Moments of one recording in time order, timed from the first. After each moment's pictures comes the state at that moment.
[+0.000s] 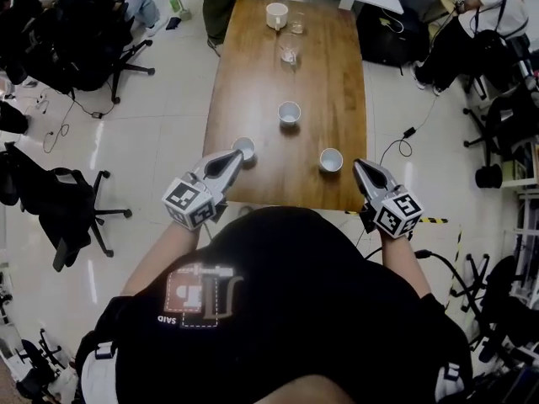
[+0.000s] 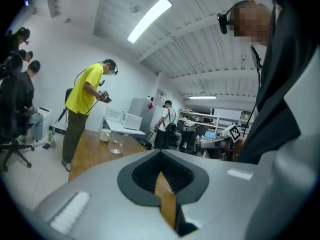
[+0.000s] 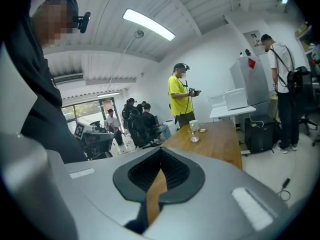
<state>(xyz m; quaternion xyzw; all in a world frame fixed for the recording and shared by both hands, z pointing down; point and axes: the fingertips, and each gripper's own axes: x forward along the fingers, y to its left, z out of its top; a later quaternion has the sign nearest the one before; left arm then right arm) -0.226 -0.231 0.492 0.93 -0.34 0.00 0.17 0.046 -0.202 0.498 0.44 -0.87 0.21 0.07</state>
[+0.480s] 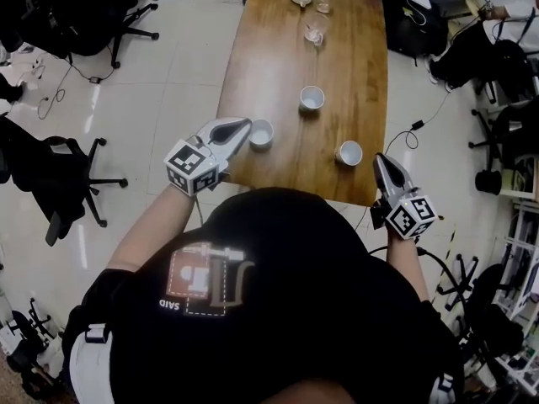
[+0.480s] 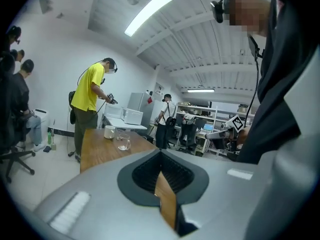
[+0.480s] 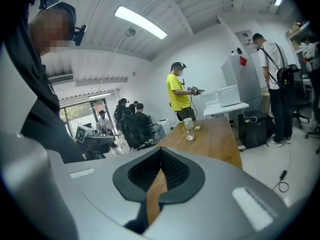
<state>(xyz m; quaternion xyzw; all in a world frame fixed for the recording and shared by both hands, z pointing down) -0.243 -0.281 0.514 0.93 -0.32 0.05 0.15 0.055 -0.227 0.502 0.47 -0.85 0.23 0.07</state>
